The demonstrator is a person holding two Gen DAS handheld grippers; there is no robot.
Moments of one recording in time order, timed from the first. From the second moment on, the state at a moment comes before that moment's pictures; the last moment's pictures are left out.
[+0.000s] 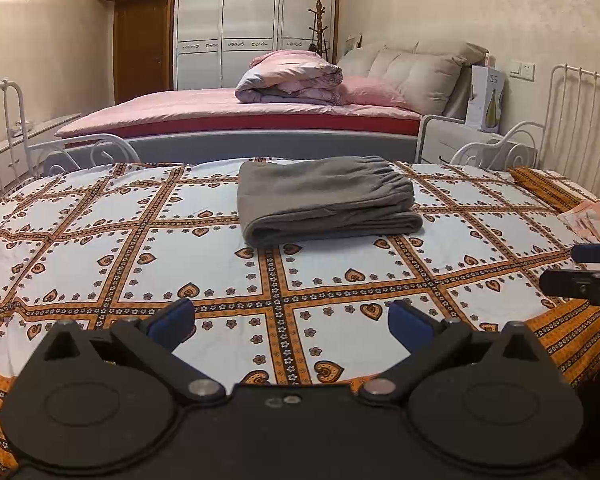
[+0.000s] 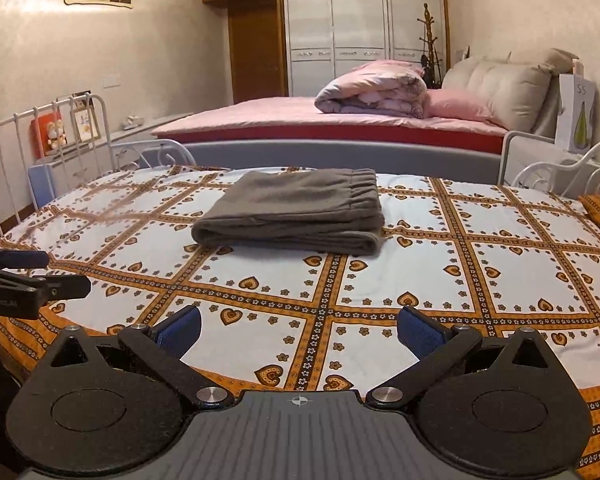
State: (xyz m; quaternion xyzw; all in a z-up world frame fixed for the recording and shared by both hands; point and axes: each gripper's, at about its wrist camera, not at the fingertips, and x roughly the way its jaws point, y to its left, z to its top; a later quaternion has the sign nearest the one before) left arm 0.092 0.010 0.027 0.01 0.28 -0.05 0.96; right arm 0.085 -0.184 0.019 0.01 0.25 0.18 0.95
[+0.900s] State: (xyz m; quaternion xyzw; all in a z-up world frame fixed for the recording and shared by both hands) left arm 0.092 -0.002 0.030 0.00 0.27 -0.07 0.96; right arm 0.088 -0.187 0.019 0.02 0.25 0.18 0.95
